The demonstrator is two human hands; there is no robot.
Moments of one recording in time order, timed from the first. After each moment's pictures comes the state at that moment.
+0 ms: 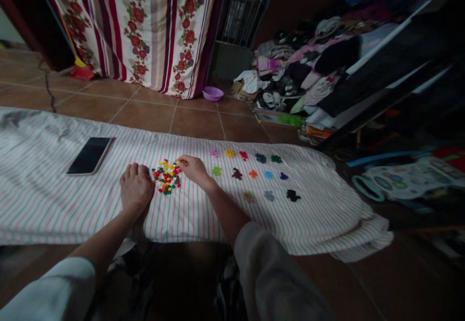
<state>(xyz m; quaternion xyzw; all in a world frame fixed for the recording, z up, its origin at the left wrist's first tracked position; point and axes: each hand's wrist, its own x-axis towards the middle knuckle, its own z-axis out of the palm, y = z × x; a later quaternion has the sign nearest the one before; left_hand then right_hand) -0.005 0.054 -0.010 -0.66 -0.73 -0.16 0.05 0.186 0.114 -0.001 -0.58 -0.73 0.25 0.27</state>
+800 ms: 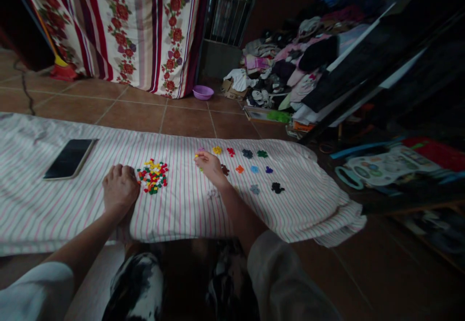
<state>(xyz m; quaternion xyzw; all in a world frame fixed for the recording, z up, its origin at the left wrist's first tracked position) -0.008 0.055 -0.009 -0.68 -0.72 -0.14 0.06 0.273 0.102 -0.015 -0.58 -0.56 0.36 0.46</state>
